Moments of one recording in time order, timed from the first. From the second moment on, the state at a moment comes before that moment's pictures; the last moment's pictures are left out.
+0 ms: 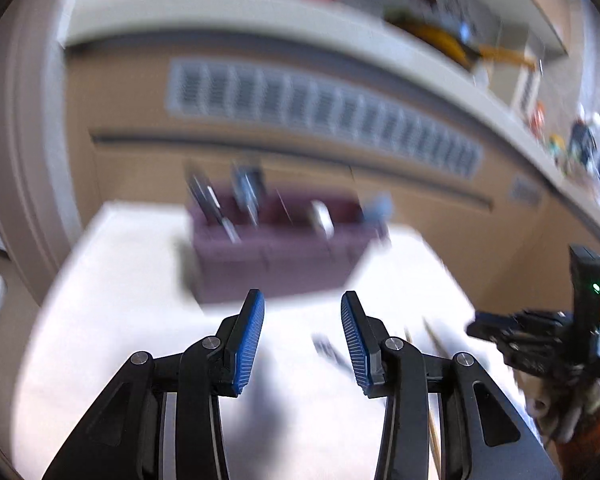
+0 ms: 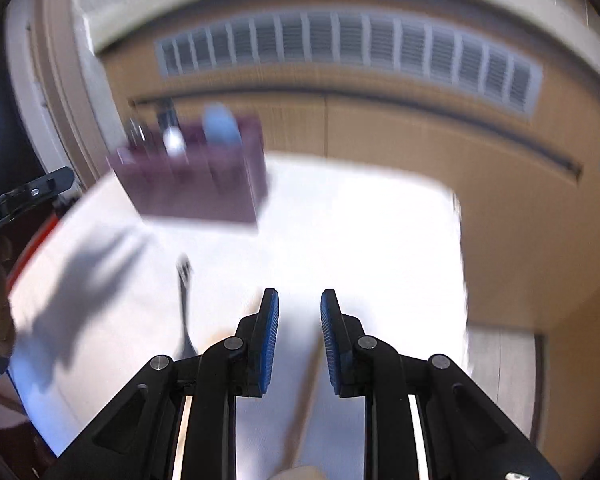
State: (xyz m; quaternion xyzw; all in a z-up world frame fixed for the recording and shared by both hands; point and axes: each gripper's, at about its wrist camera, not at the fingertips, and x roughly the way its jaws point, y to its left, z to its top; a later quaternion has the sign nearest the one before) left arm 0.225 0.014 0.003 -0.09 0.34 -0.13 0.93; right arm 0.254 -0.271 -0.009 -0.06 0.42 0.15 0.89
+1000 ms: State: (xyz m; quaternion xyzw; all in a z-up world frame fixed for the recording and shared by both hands) left arm 0.288 -0.144 -0.066 0.03 0.51 -0.21 0.83; right arm 0.236 -0.319 -0.046 0.00 0.43 0.11 0.90
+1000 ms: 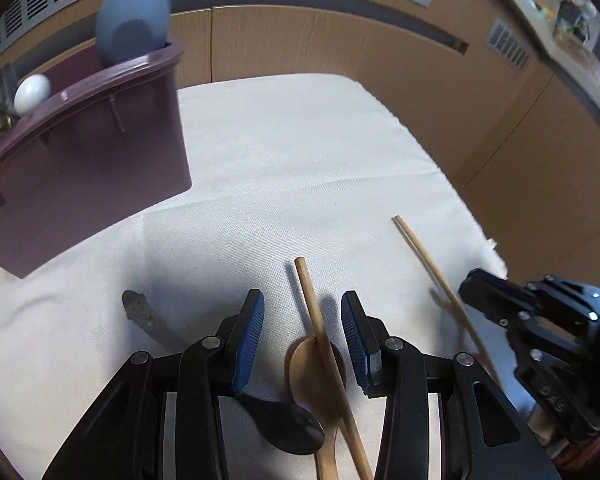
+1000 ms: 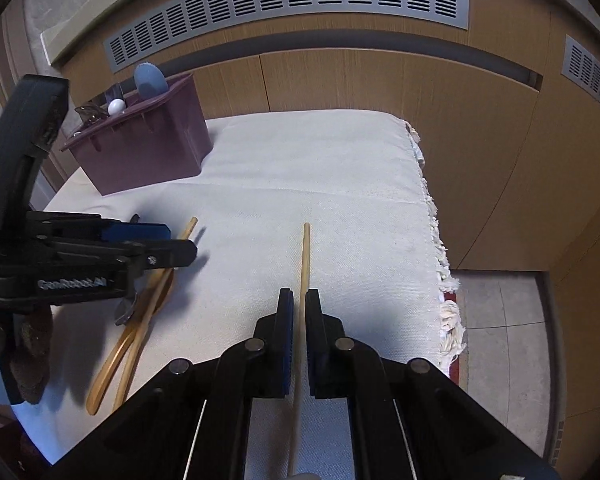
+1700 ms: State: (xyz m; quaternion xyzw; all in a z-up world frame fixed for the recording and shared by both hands) left arm 0.276 -0.129 -0.069 -0.02 0.52 -0.21 0.82; right arm 0.244 -0.321 -0.057 0.01 0.46 0.12 0.88
